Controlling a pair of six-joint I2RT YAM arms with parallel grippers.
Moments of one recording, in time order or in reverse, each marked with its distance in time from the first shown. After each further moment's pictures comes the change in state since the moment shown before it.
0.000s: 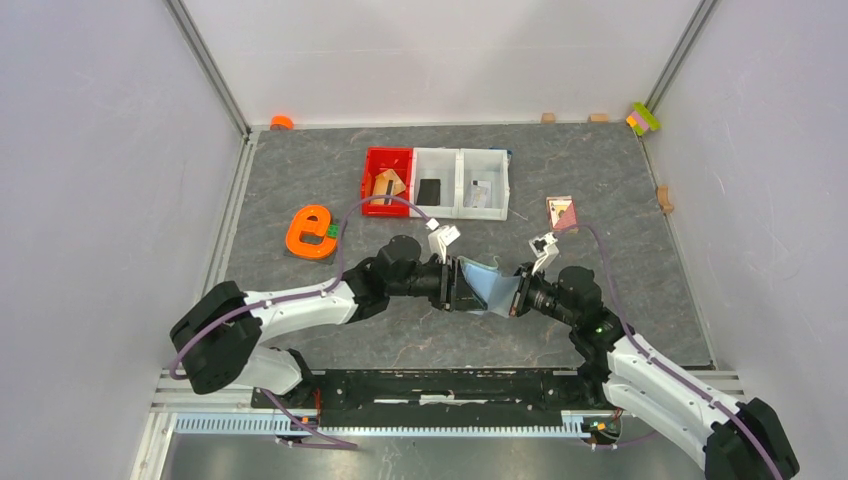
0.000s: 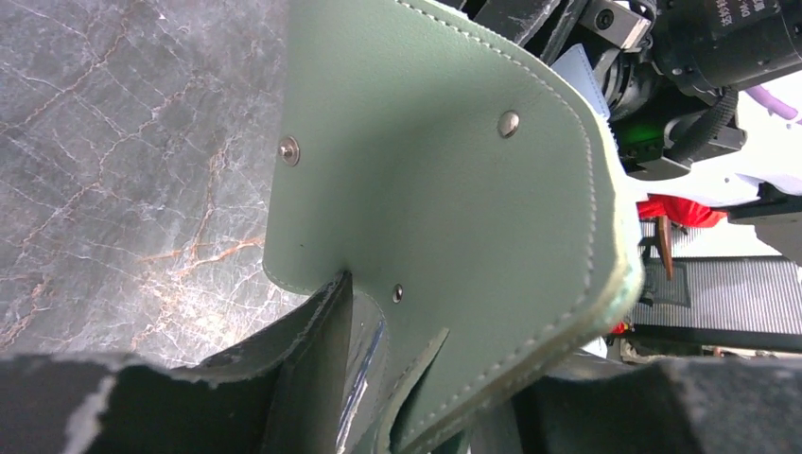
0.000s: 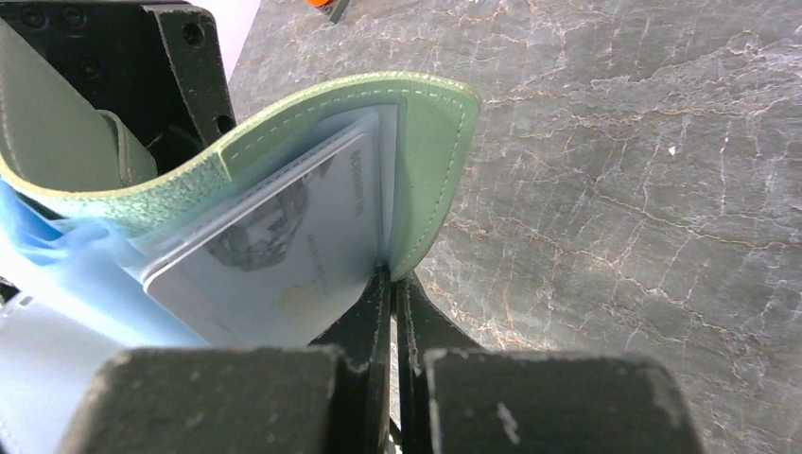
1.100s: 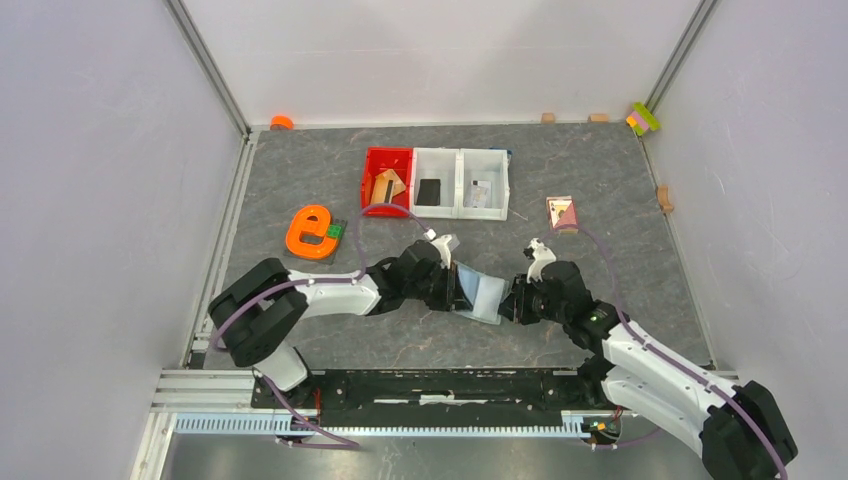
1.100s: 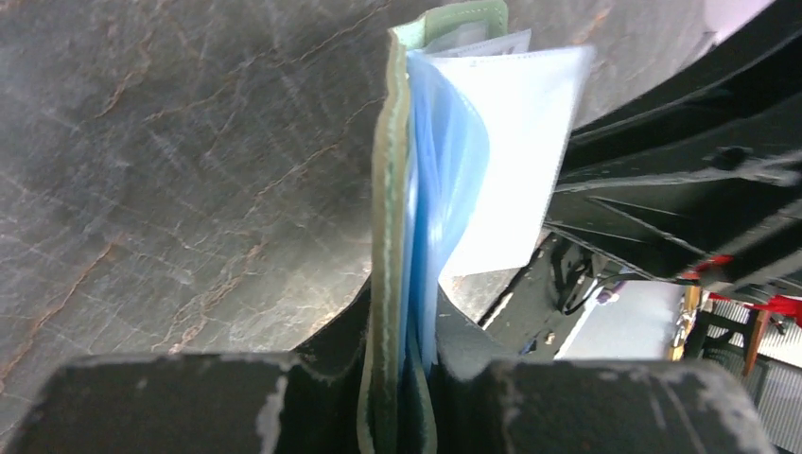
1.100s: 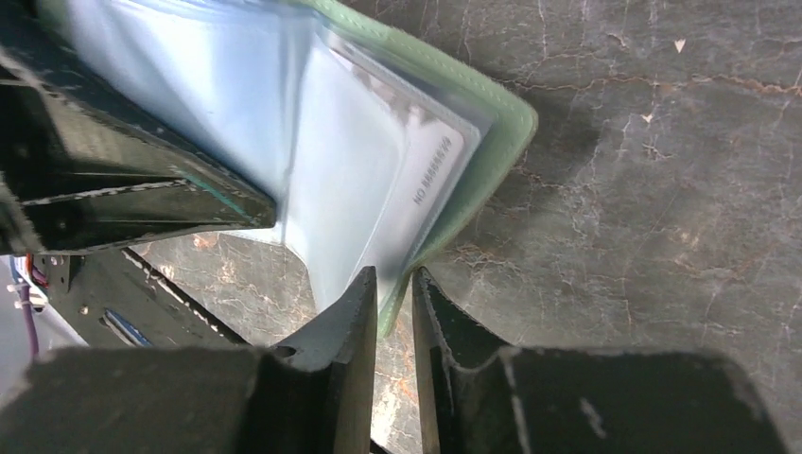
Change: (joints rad) left arm 0.005 0.206 0.052 -0.151 -0.199 0.026; right arm 0.008 0.096 0.103 -0.416 0.180 -0.137
